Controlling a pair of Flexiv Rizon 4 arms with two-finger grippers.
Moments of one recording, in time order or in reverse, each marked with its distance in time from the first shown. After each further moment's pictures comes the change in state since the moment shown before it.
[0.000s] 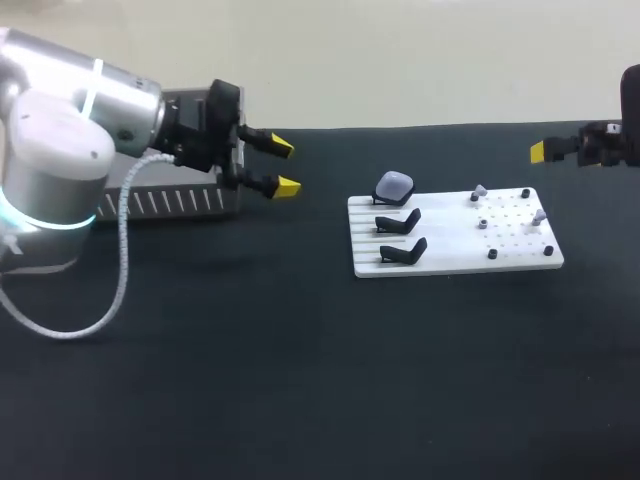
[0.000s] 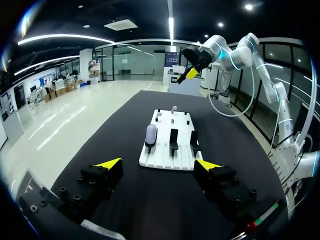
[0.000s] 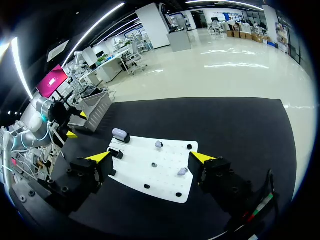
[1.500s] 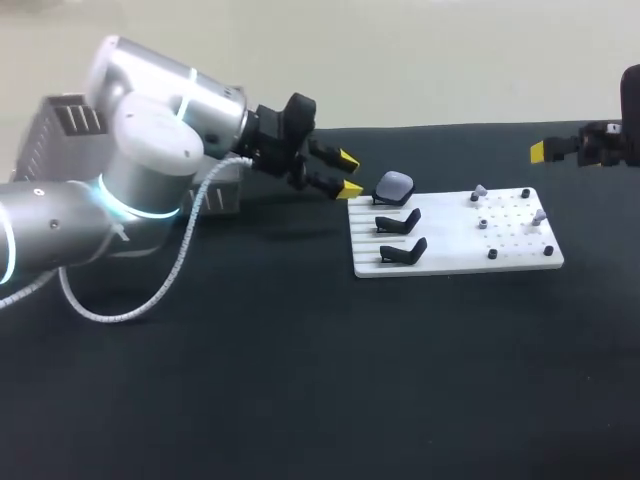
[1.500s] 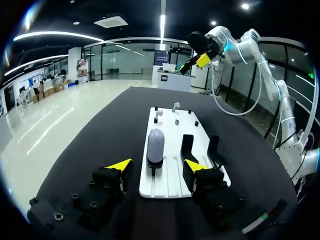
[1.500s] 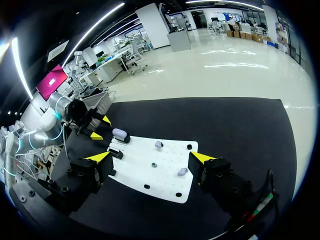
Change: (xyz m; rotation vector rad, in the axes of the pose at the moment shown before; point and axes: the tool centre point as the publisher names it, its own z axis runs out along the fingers) left arm -0.005 0.020 0.104 0.116 -0.001 0.017; right arm 0.000 0.000 0.000 0.000 0.000 0.000
